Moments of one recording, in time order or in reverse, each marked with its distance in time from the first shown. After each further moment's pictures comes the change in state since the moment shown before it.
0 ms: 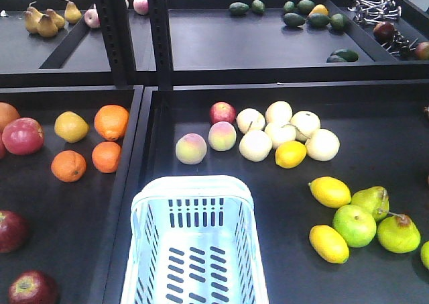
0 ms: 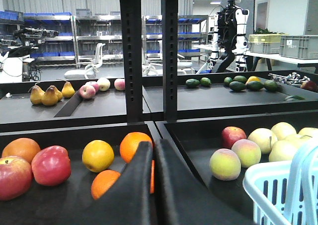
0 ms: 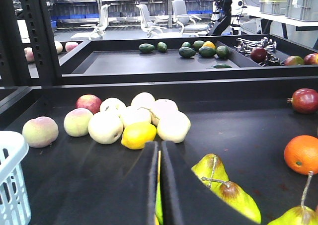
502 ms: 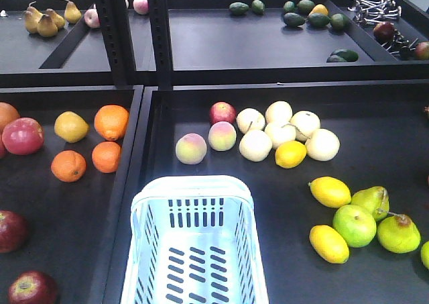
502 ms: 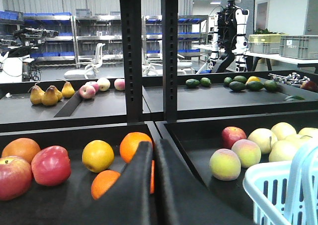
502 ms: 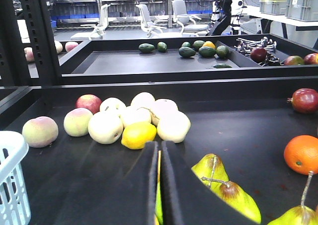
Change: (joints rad) left arm 0.000 0.000 0.000 0.000 0.000 0.000; right arm 0.000 0.000 0.000 0.000 0.000 0.000
